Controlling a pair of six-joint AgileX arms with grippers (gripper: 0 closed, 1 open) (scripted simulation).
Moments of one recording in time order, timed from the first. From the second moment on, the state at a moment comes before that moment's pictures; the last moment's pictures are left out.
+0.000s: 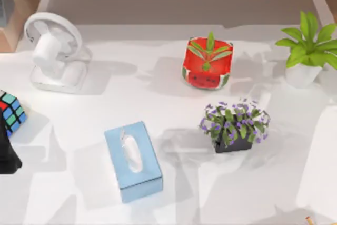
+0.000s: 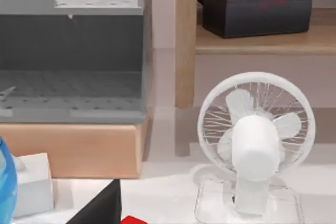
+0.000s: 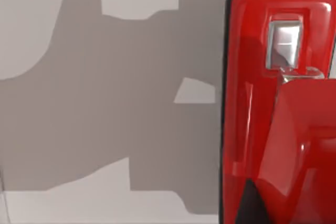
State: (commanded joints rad) left arm 0.00 0.00 0.00 0.00 0.00 0.00; right arm -0.38 2.56 2.42 -1.42 0.00 -0.37
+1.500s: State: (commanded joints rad) left arm 0.00 0.00 0.00 0.00 0.00 0.00; right arm -0.38 2.56 2.41 -1.42 0.00 -0.36
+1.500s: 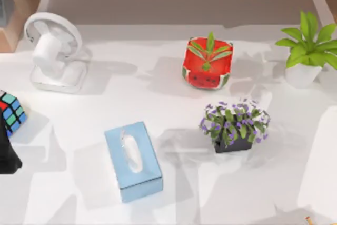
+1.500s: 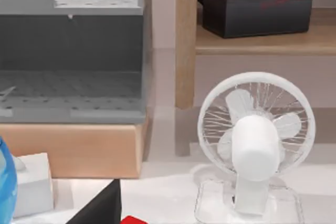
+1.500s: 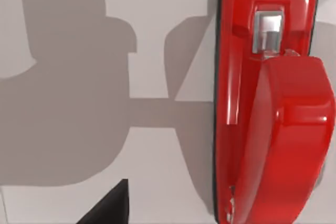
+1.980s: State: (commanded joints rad) left arm 0.00 0.00 0.00 0.00 0.00 0.00; right arm -0.42 2.40 2.40 -1.25 0.00 -0.47
